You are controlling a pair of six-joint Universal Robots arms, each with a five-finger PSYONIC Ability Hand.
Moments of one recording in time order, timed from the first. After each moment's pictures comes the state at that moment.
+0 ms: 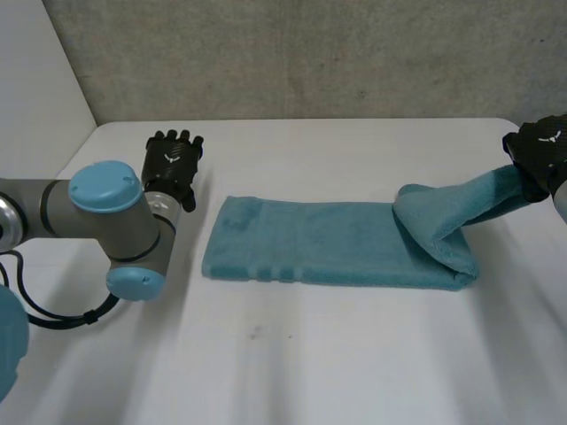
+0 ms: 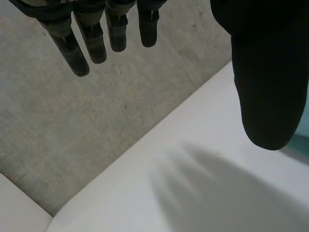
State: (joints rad) left arm 4.31 -2.37 -1.20 3.59 -1.66 3.54; right arm 1.63 -1.34 1.56 -0.08 1.46 2.49; left_hand 0.20 0.20 0.22 0.21 0.05; right_hand 0.95 1.18 1.19 1.19 0.98
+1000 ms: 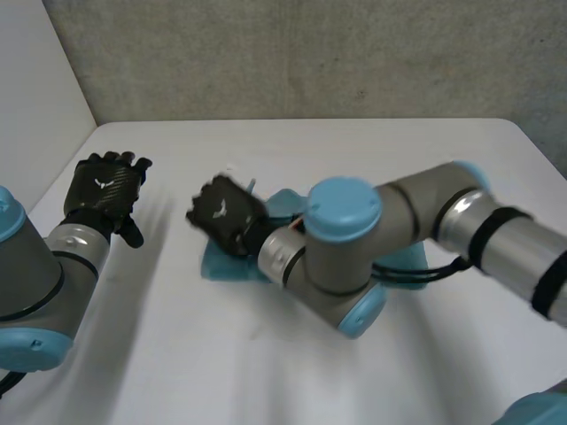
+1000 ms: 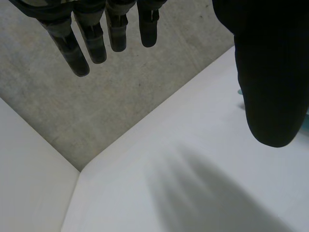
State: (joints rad) left arm 4.47 -1.86 -1.80 3.59 -1.55 3.53; right arm 2.37 -0.62 0.84 -0.16 1.20 2.43; left_hand 0.20 0.20 0.22 0.21 0.05; right_hand 0.95 1.17 1.18 1.19 0.98
